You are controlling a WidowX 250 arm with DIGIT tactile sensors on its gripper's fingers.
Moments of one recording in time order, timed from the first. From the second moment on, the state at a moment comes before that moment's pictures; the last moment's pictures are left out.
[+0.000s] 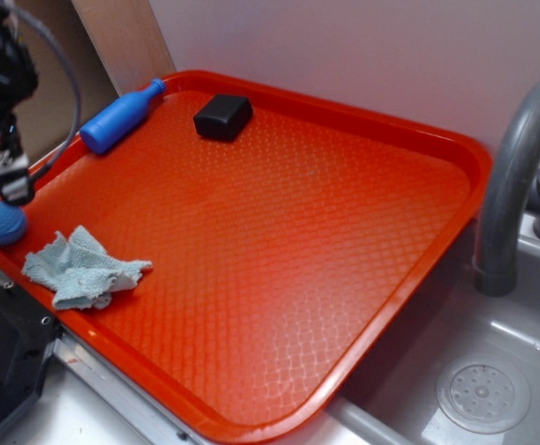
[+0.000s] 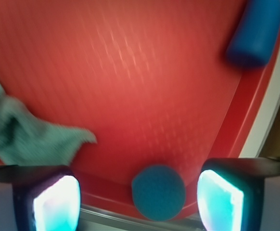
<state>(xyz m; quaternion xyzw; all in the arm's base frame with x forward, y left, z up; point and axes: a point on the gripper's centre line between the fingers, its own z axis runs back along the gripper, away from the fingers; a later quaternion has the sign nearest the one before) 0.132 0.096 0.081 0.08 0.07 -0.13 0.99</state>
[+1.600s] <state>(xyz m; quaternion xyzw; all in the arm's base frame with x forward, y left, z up) 0.140 0.062 0.119 0.03 0.01 -0.10 0.99</state>
